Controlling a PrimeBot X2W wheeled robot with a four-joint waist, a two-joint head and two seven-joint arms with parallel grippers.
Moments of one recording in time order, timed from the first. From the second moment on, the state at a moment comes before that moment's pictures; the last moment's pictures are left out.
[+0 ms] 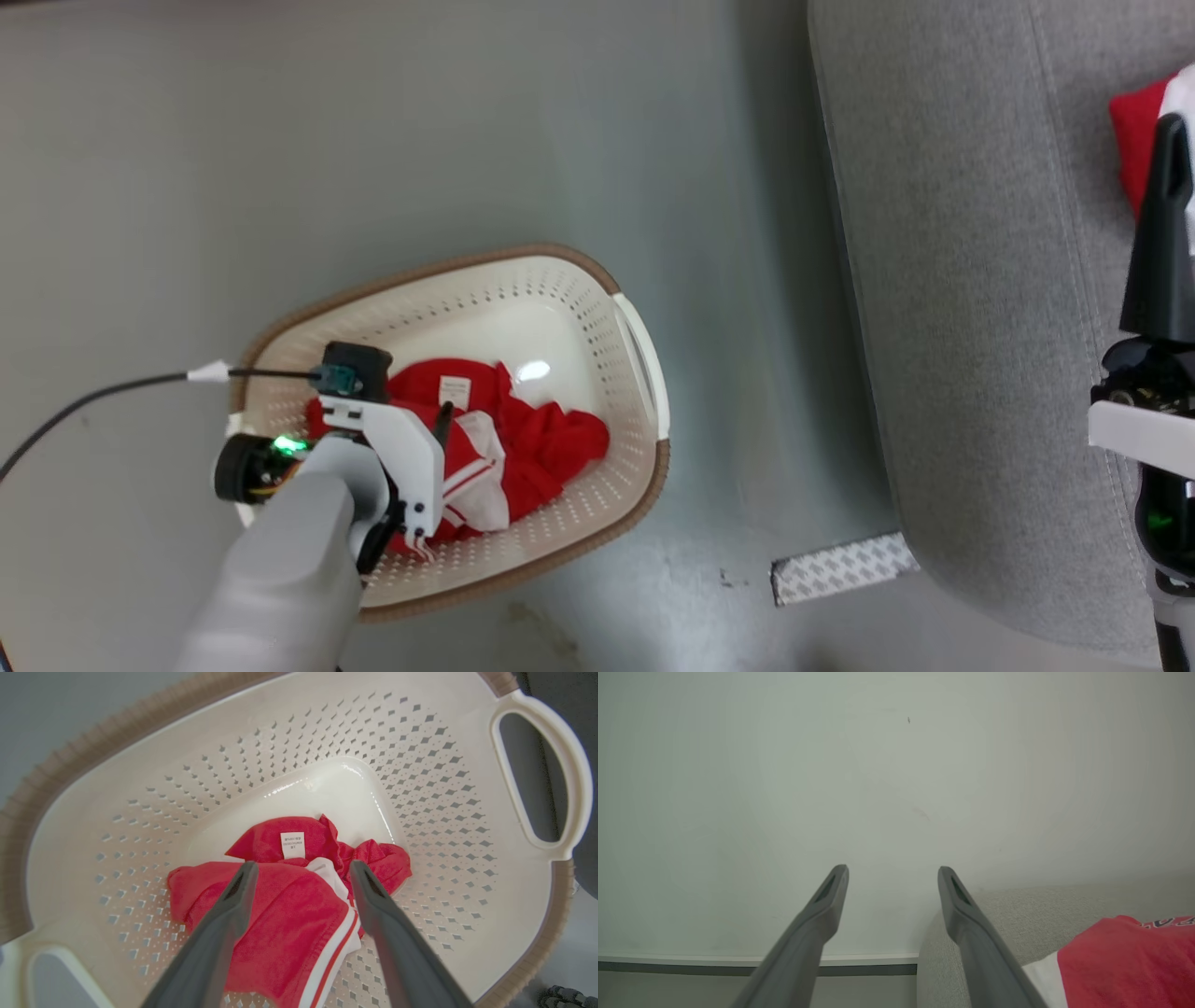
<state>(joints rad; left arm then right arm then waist) -0.81 0.12 -0.42 1.12 -0.30 -0.08 0.01 -0.44 -0.18 0.03 -0.11 0.44 0.13 -0.26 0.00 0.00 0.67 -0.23</state>
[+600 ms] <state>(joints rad) -0.97 0.20 -0.60 1.28 -0.15 -0.10 0.24 -0.52 -0.11 0.04 -0.17 0.46 0.13 -0.26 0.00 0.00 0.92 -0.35</state>
